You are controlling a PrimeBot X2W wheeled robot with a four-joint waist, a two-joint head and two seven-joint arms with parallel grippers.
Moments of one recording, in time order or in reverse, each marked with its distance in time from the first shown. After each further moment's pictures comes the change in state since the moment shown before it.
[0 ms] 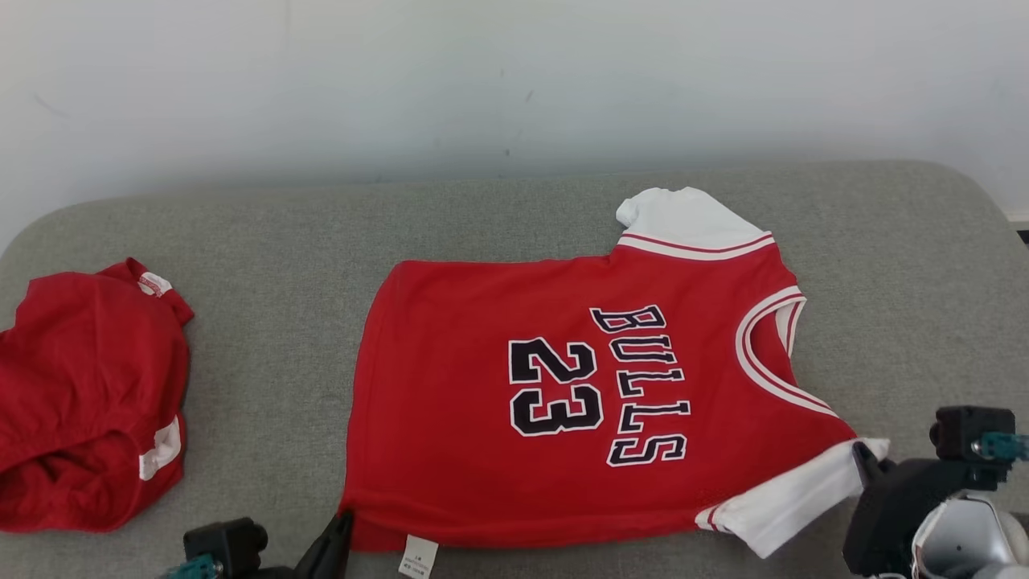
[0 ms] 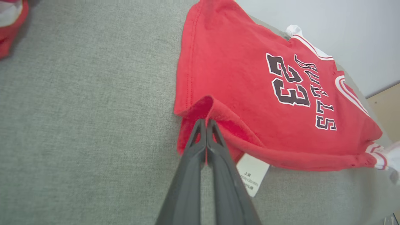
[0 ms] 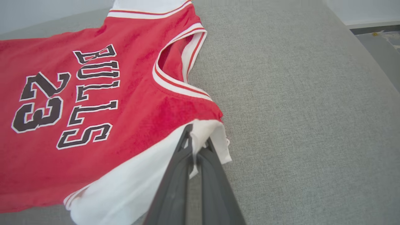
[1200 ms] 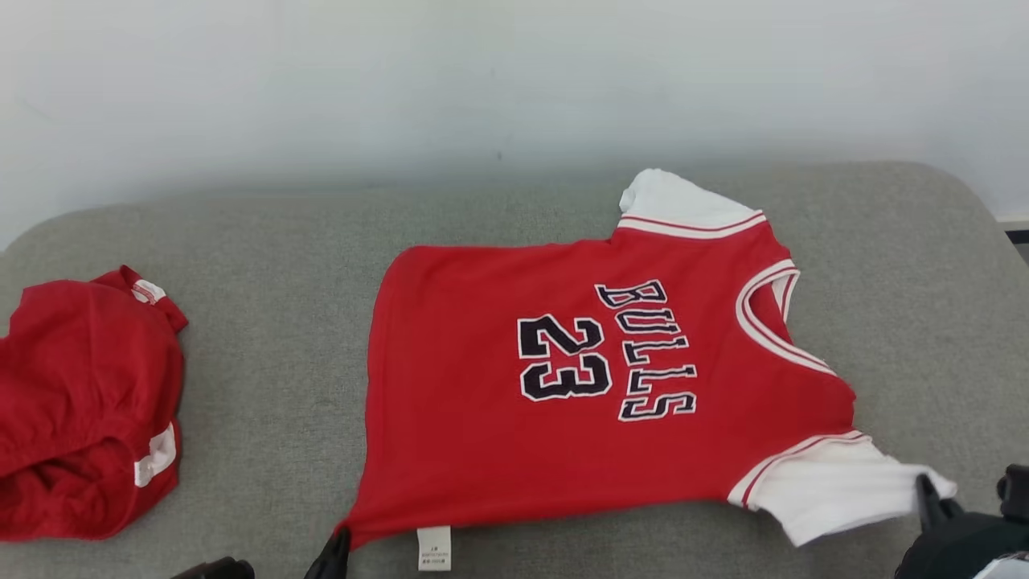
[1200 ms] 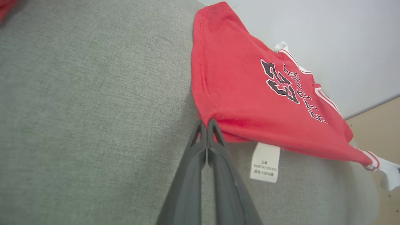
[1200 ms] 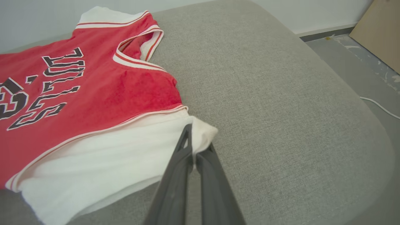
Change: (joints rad) left arm 0.030 -0.068 0.051 0.061 -0.064 -0.098 -0.120; right arm 0.040 0.000 -0.113 0.076 -0.013 0.000 -0.240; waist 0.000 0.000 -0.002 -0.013
